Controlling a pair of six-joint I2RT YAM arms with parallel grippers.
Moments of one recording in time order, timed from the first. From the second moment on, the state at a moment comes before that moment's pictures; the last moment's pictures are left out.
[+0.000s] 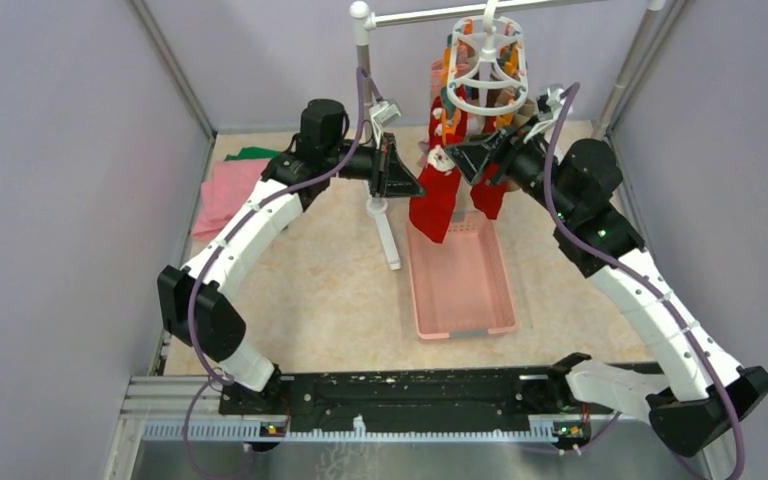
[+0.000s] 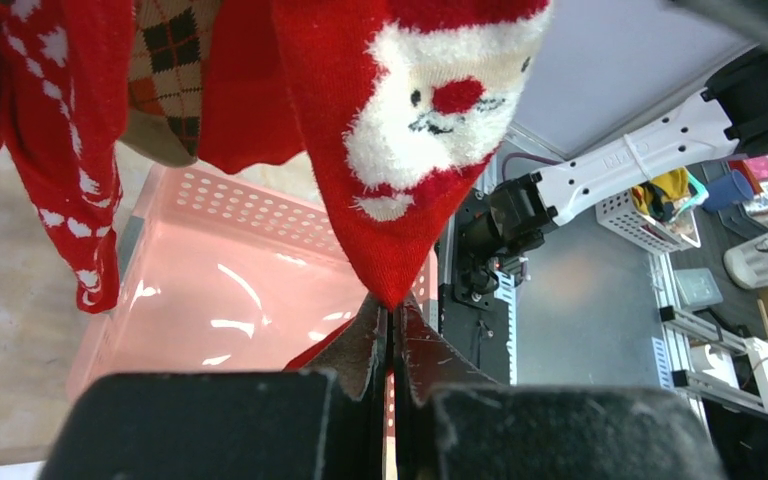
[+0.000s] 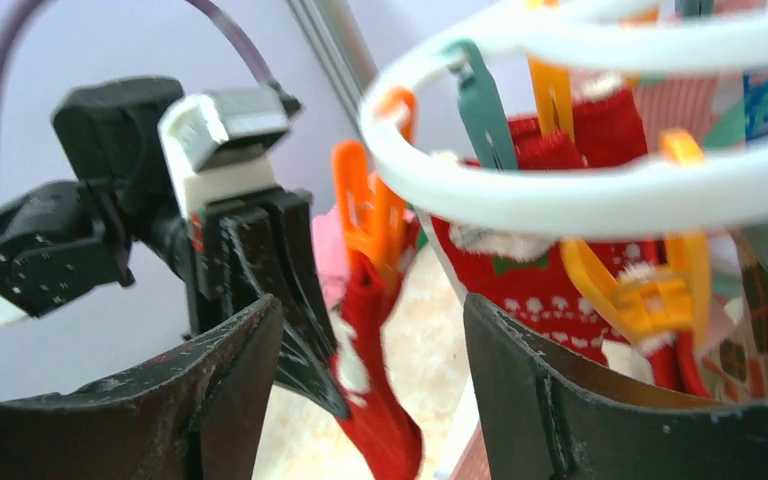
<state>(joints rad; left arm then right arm) -0.48 1.59 1.58 -0.34 1.05 -0.21 0.48 1.07 1.21 -0.04 -0.25 0.42</state>
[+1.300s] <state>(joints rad) -0.55 1.62 1.60 -0.32 0.89 -0.23 0.78 1.24 1.43 -0.01 0.39 0.00</state>
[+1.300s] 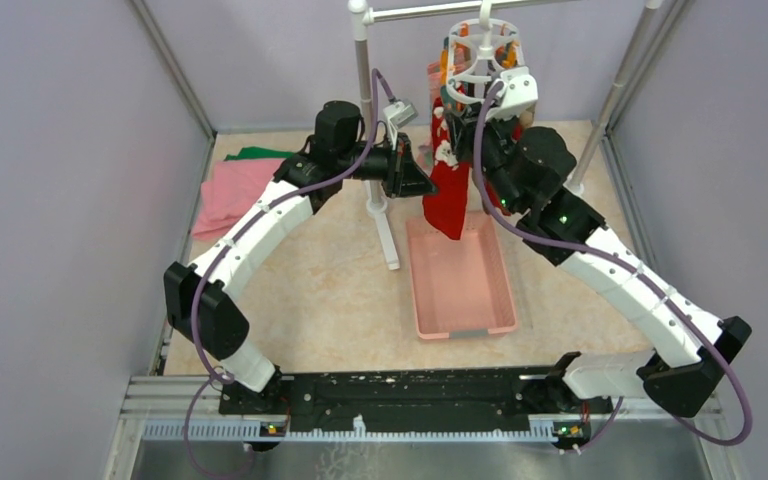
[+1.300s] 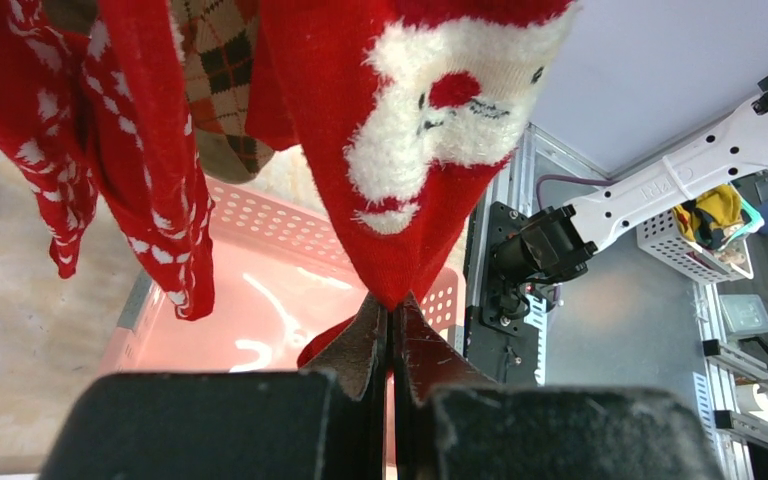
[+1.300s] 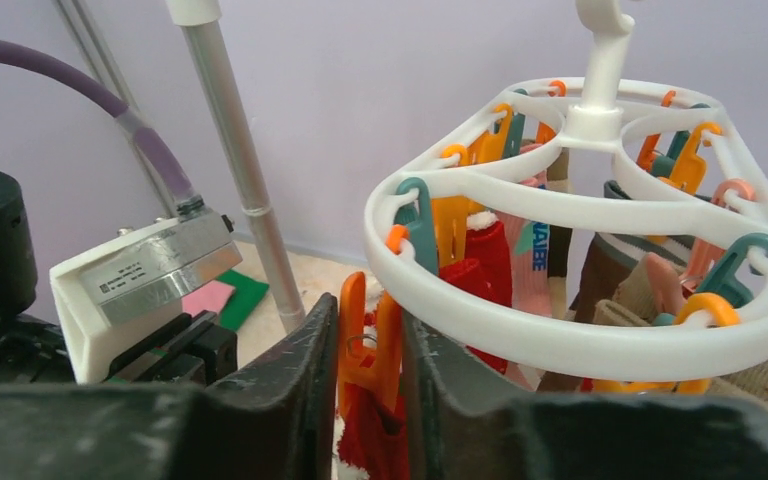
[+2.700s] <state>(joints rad) -0.61 1.65 1.43 -0.32 0.82 -0.14 0.58 0.82 1.17 -0.31 0.36 0.21</state>
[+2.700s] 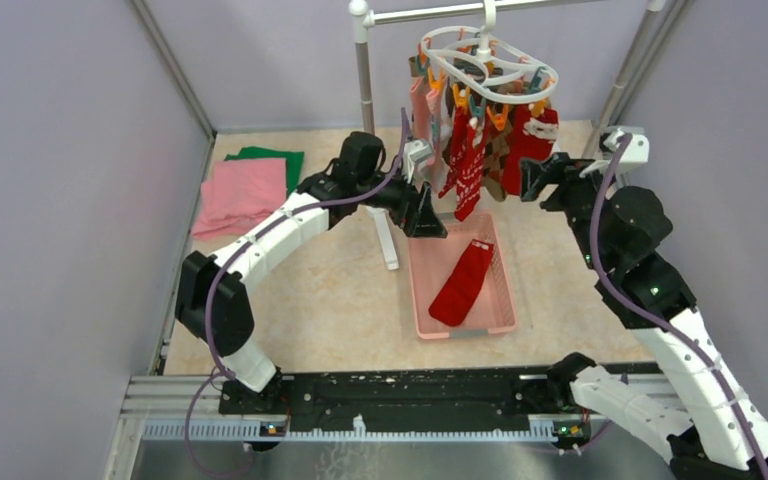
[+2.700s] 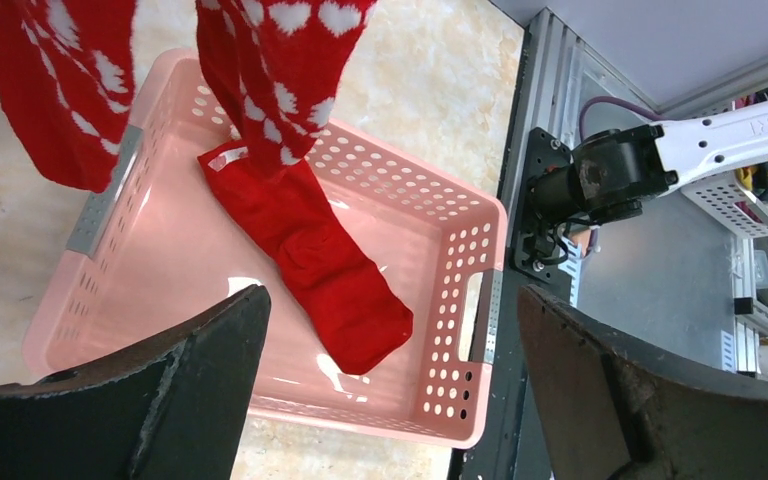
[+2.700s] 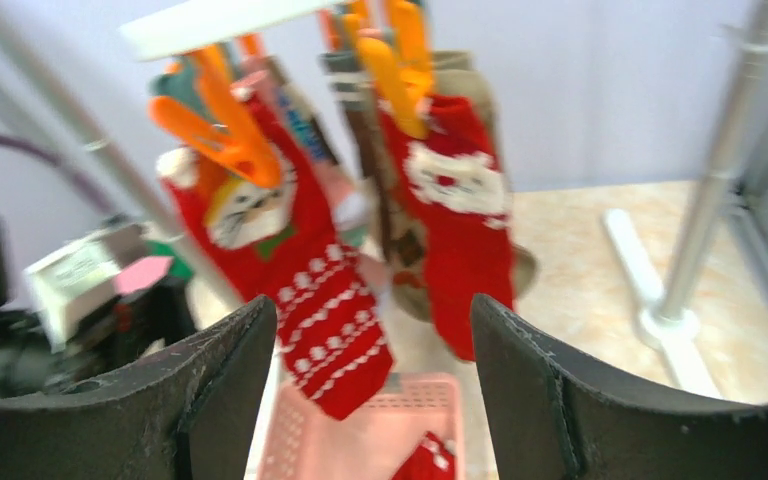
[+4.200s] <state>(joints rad) -0.58 1.59 1.52 -0.47 0.90 -0.06 0.26 1.04 0.93 0.23 -0.41 0.29</state>
